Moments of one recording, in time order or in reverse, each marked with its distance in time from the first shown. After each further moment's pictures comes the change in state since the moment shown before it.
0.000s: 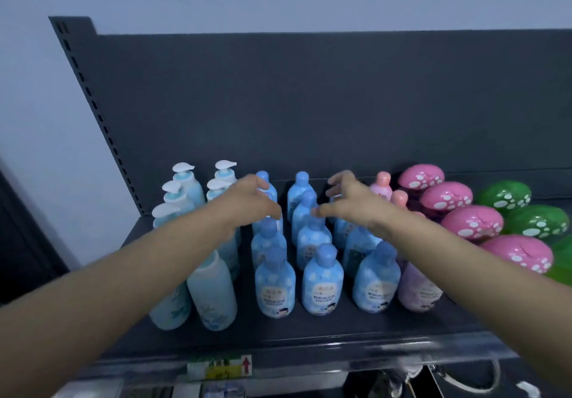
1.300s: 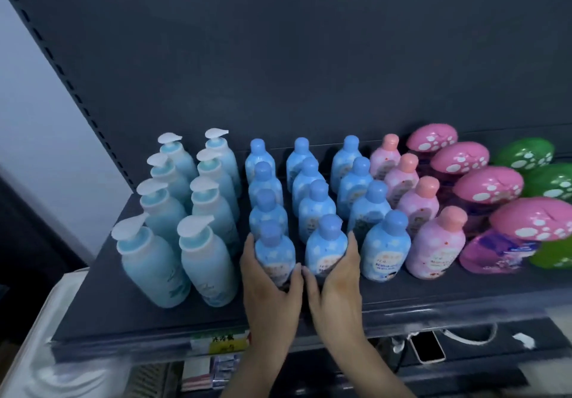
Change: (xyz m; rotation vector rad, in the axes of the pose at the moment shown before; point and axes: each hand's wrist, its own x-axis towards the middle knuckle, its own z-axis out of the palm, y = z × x) left_hand -0.038 -0.143 0.130 -0.099 0.606 0.271; right_hand -0.064 0.104 0.158 0.008 0.617 -0.179
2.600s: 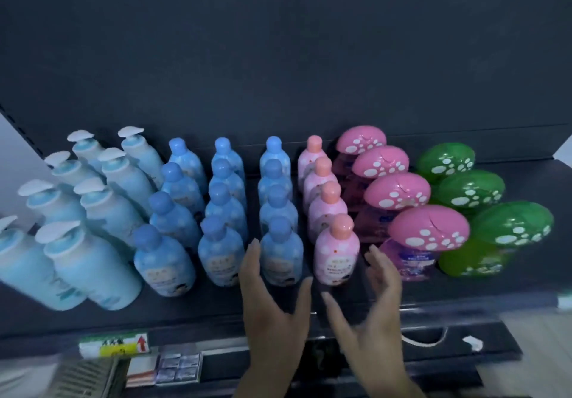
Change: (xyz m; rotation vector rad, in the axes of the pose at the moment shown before) left_hand -0.067 0.080 0.110 -0.089 0.080 0.201; right_hand 0.027 0.096 -0.153 0.253 0.089 -0.104
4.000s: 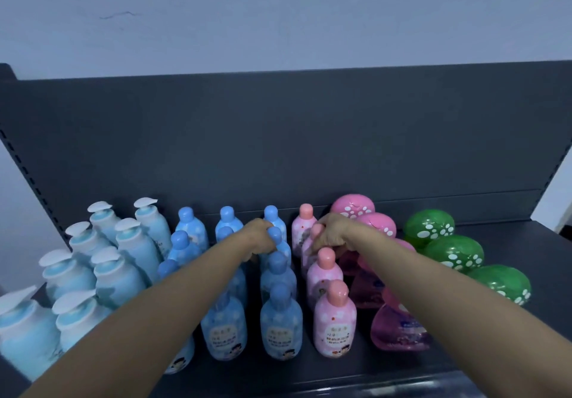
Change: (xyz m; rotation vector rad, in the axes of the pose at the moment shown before) left_hand 0.209 0.035 0.027 0.751 -0.956 -0.241; right_hand 0.225 -0.021 0.048 -0.443 -0.863 0.532
